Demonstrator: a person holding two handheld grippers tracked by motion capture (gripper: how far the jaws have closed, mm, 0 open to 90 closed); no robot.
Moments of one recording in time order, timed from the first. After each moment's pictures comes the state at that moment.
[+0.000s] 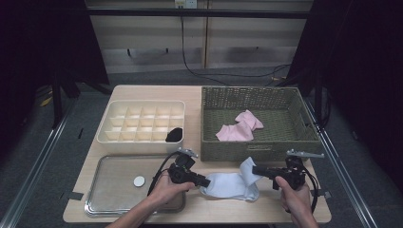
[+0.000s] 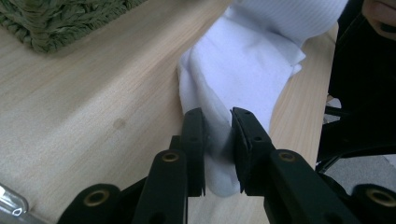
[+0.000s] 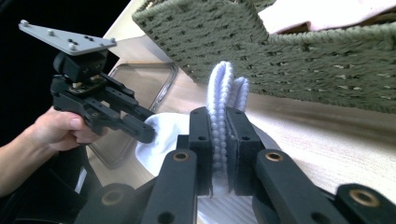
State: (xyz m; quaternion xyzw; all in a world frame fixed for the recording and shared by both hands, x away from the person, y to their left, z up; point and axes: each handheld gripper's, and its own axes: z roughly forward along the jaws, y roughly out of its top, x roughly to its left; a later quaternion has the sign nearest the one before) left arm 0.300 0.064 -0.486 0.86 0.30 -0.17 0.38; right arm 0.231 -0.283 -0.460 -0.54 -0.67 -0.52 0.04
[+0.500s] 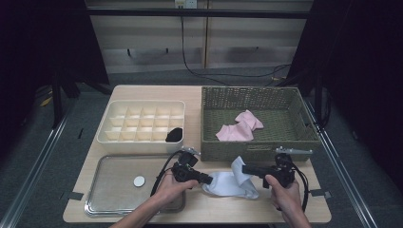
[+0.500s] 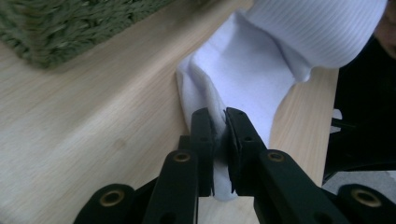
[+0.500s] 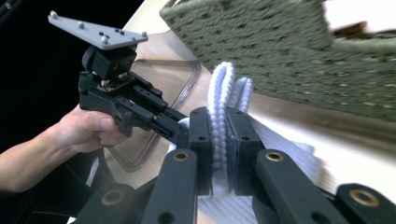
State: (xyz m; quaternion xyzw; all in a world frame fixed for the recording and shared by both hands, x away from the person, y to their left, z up) left arm 0.303 0.050 -0.489 0.85 0.31 -0.16 0.39; right arm 0.239 -0.254 -0.454 -0.52 -0.68 -0.52 0.06
